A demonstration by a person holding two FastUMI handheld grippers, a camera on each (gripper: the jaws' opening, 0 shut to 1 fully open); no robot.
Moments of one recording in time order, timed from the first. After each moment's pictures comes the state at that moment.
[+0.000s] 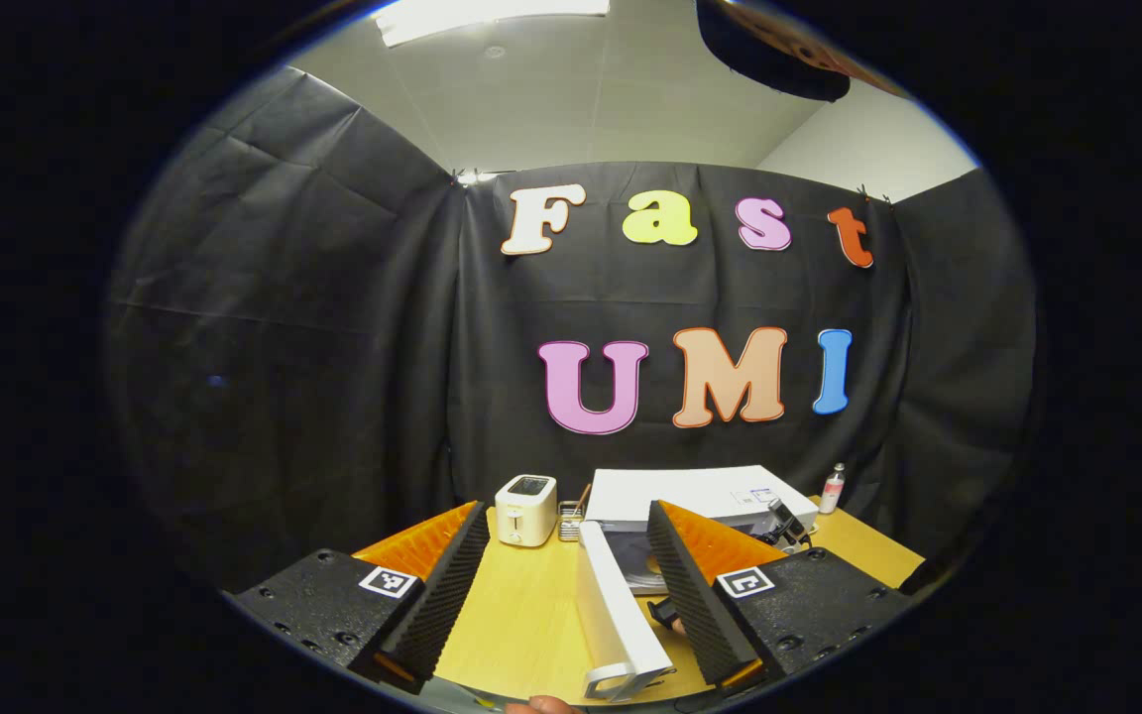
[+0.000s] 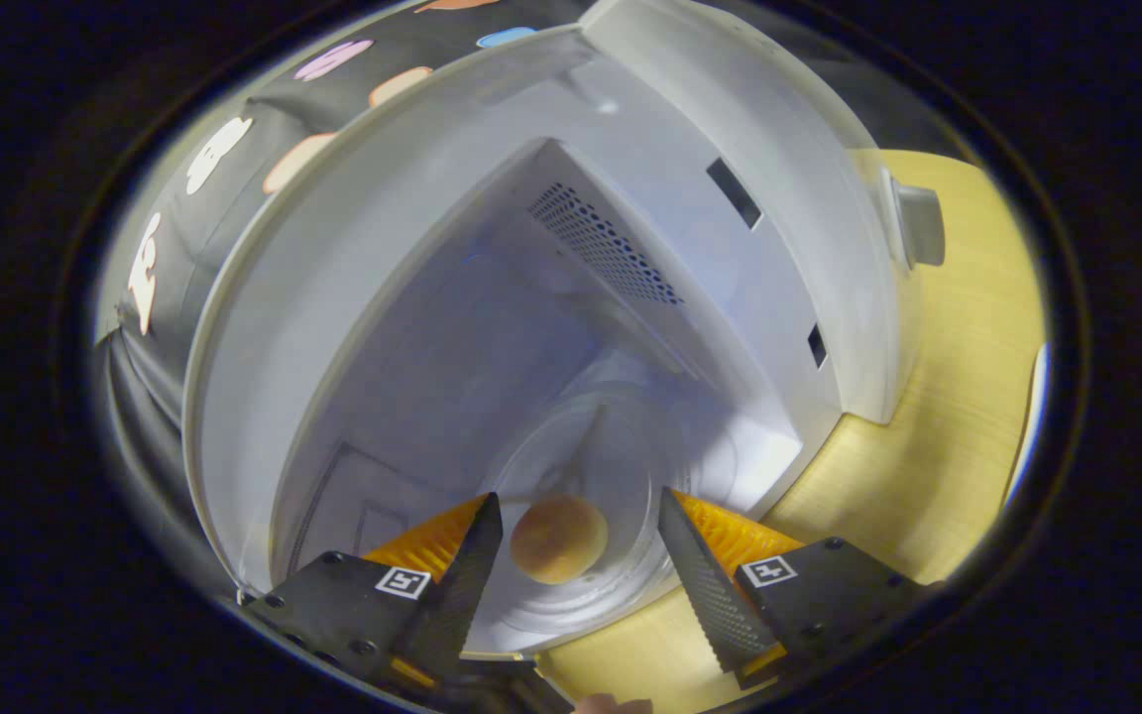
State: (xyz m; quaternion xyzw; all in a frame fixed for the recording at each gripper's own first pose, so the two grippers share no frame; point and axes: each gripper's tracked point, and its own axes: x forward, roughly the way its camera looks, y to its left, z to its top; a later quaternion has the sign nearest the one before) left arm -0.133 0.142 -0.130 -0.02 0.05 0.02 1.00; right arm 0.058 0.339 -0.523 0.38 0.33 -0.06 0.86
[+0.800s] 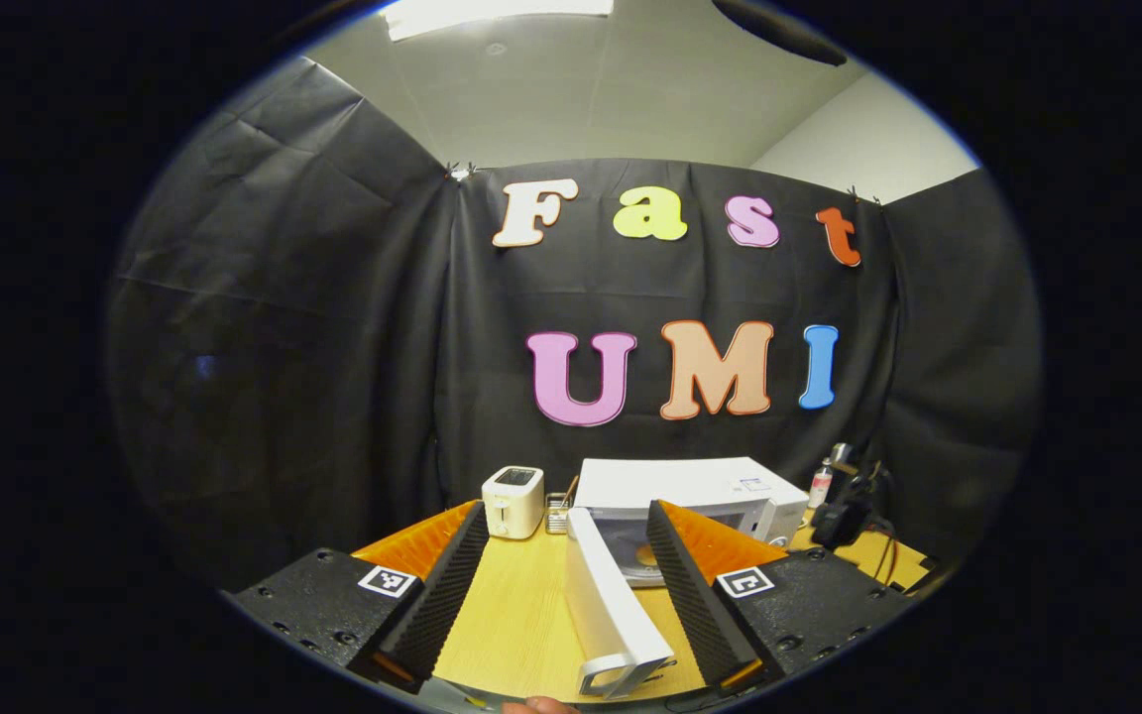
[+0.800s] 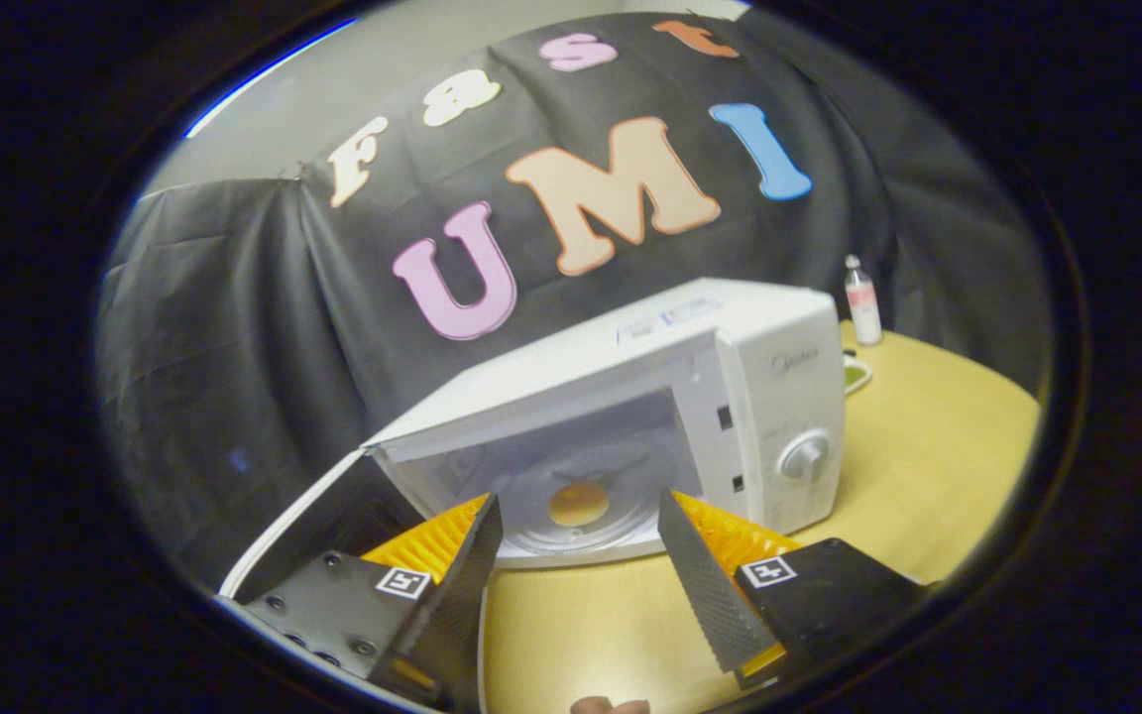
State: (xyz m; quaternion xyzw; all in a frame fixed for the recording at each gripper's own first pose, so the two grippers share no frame) left arm -0.144 0.151 -0.170 -0.03 0.06 0.00 1.00; right arm -0.037 0.270 -0.371 0.18 0.22 0.16 0.95
